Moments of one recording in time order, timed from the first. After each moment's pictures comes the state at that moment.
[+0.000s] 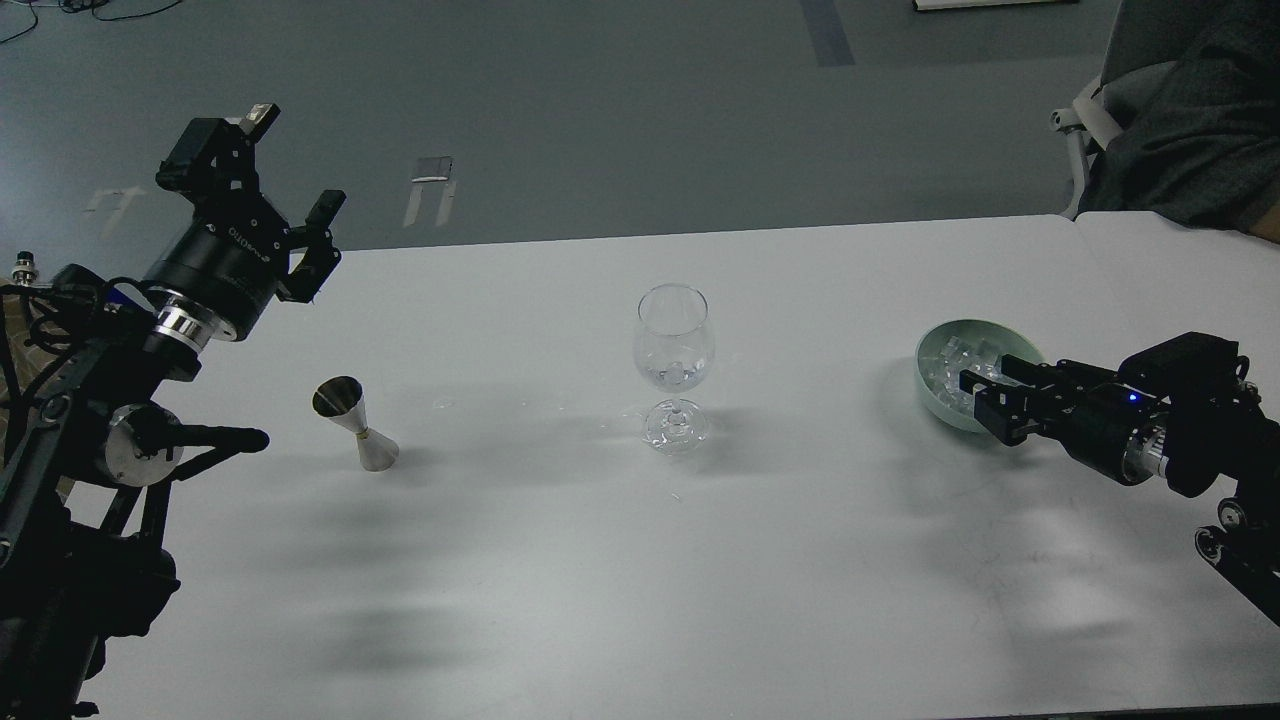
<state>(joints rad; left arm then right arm) -0.33 0.30 -1.56 -1.29 0.82 -0.34 0.03 0.35 -0.59 0.87 1.00 -2.14 -0.01 0.36</state>
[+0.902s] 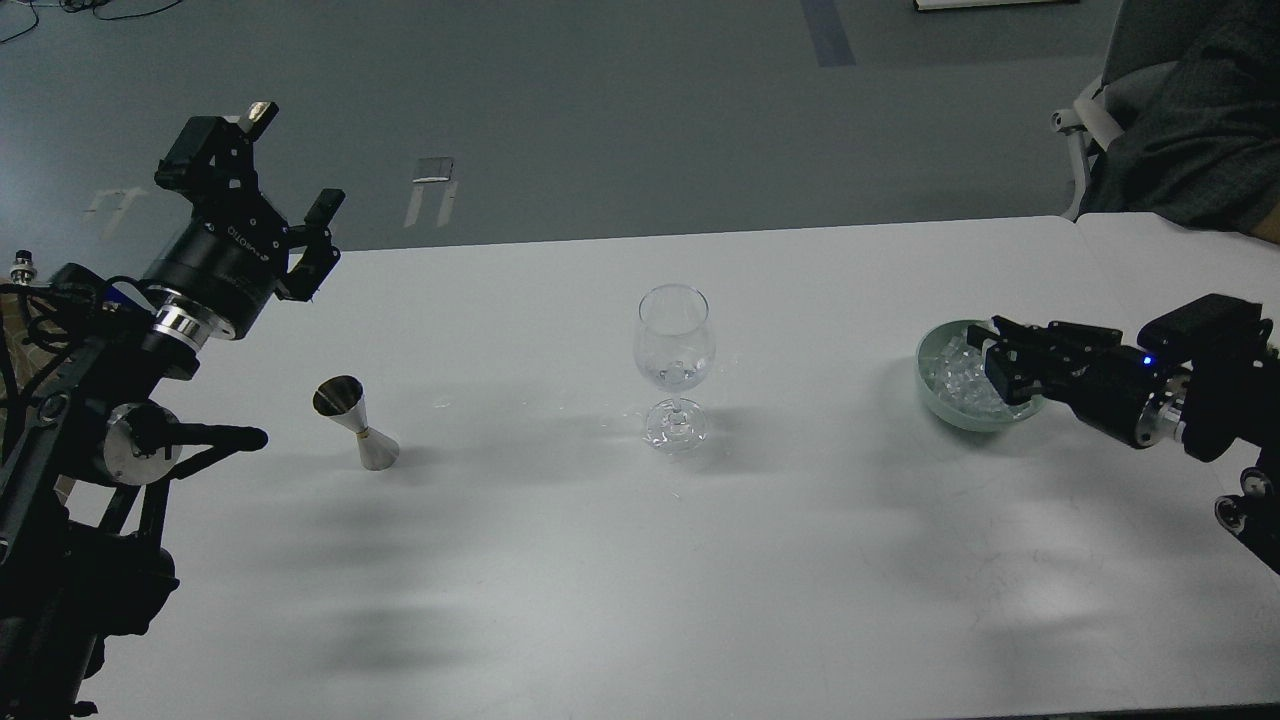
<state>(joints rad) -0.33 0.30 -1.56 -1.29 0.82 -0.34 0.03 0.37 -0.74 0.94 1.25 -2.07 0.01 0.36</state>
